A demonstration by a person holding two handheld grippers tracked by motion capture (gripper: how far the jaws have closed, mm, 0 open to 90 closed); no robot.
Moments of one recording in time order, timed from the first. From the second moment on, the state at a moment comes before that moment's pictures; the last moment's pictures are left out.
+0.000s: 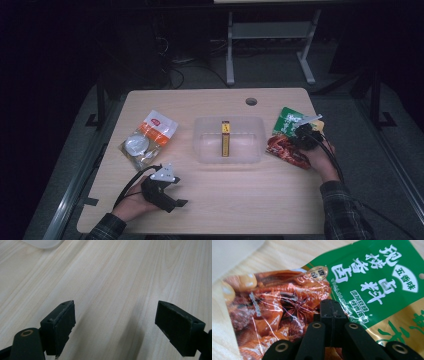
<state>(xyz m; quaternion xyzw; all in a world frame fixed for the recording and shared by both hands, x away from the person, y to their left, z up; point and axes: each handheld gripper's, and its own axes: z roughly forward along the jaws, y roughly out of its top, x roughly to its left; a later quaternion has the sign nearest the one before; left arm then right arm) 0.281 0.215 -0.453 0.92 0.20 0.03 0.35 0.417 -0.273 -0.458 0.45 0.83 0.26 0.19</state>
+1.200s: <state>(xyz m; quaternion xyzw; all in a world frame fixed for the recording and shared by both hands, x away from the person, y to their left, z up) 0.281 0.210 -0.455 0.92 0.20 0.02 0.34 0.401 -0.276 -0.450 0.44 0.85 0.25 0.17</state>
